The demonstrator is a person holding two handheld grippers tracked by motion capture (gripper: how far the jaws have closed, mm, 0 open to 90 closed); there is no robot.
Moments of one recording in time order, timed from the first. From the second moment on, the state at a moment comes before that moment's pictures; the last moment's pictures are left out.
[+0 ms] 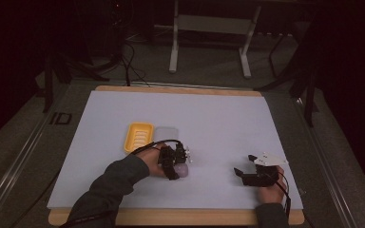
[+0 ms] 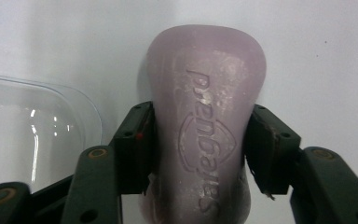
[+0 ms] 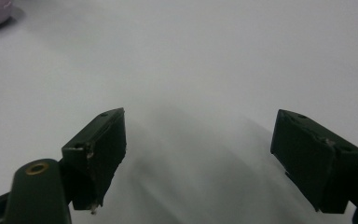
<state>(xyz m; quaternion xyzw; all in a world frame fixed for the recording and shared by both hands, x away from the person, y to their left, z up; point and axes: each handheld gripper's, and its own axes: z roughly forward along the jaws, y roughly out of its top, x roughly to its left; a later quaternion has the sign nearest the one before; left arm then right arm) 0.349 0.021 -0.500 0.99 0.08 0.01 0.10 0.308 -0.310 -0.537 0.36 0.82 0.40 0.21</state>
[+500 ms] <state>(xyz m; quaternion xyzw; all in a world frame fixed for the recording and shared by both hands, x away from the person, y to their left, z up) 0.346 0.017 -0.498 0.99 0.07 0.02 0.09 0.308 -0.310 -0.537 0.36 0.82 0.40 0.21</state>
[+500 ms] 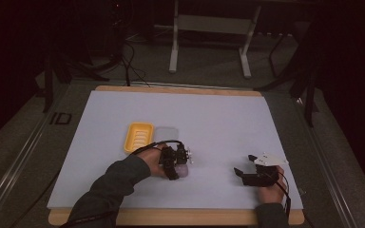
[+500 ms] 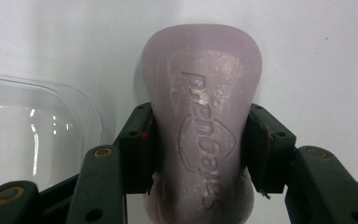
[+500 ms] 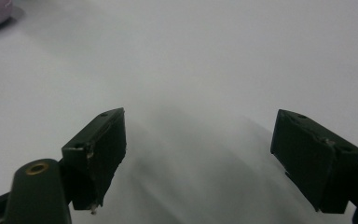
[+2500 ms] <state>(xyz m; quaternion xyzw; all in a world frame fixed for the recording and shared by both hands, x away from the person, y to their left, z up) 0.352 0.042 -0.467 0.99 0.09 0.05 0.11 0.308 -0.310 -0.537 0.36 0.82 0.40 0.21</state>
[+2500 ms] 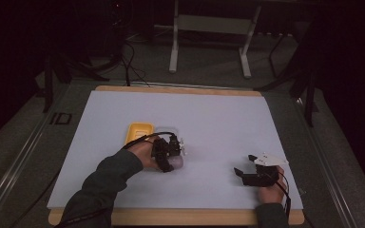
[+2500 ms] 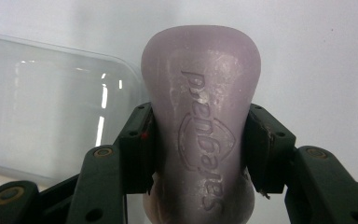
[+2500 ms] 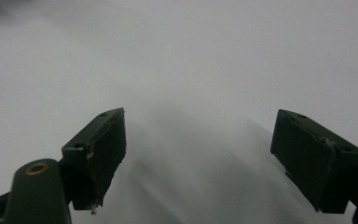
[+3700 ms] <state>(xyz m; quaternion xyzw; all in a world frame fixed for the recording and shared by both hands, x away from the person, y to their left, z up) 0.362 0.069 -0.428 0.98 0.12 0.08 0.13 0.308 -0.310 -0.537 0.36 0.82 0.40 0.21</state>
